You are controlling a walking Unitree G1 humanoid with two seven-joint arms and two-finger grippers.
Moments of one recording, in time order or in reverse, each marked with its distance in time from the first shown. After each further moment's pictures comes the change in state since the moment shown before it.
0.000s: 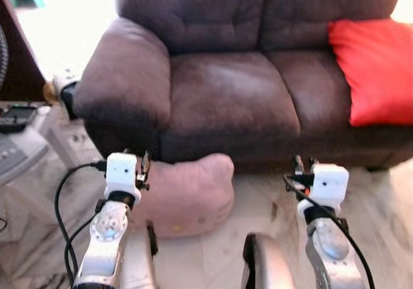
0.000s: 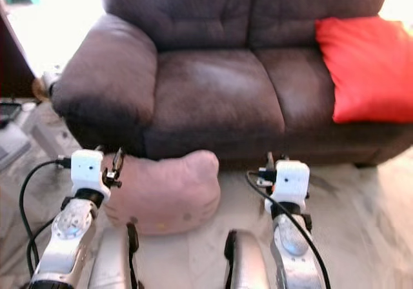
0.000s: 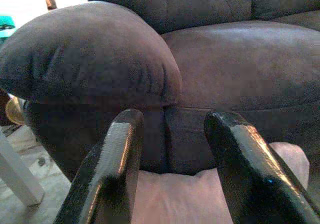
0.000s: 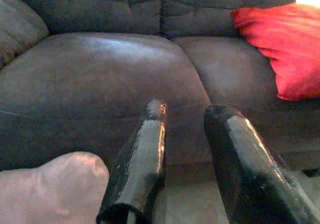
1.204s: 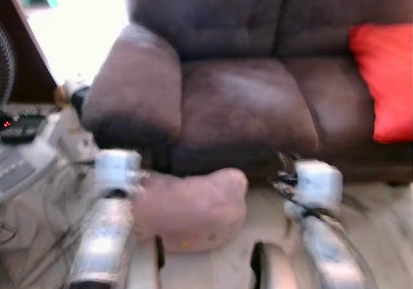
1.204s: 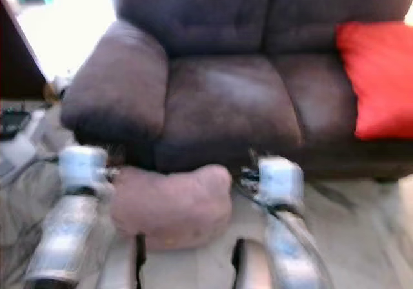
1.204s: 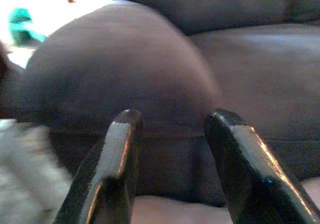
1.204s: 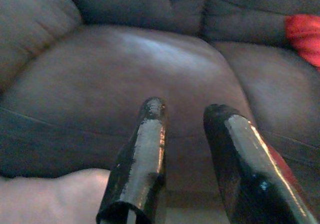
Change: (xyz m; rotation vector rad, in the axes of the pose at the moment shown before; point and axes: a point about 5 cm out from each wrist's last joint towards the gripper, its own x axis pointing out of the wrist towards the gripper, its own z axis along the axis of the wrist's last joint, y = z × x) left arm 0.006 -0.014 0.005 -0.027 -0.009 -0.015; right arm -0.003 -0.001 -0.003 -0.071 0.004 0.081
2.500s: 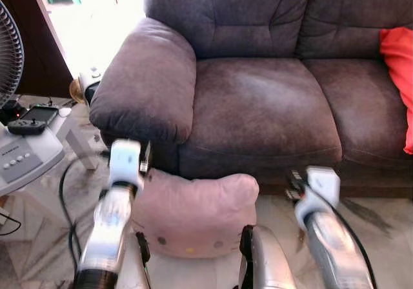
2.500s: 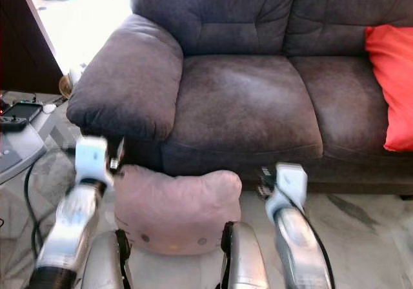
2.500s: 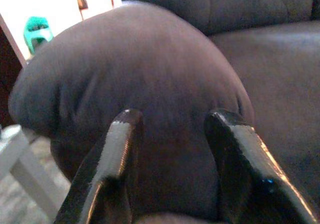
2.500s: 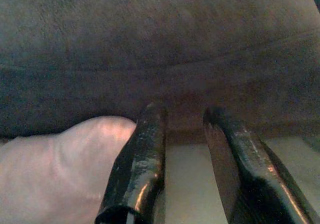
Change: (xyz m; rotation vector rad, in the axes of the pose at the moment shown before) left arm 0.023 0.013 0.014 0.042 -0.029 0.004; right arm 0.034 -0.007 -0.033 0.175 0.347 -0.028
